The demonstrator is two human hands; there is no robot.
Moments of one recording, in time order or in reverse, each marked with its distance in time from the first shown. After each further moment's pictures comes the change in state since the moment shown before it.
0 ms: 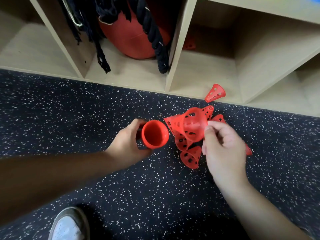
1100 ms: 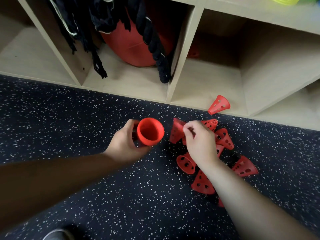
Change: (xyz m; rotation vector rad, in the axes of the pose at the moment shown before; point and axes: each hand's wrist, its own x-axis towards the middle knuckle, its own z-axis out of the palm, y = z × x) left_hand 0.052 -0.019 0.001 -0.024 0.125 -0.119; right_hand 0.100 0.068 0.061 -0.442 -0.160 -0.399
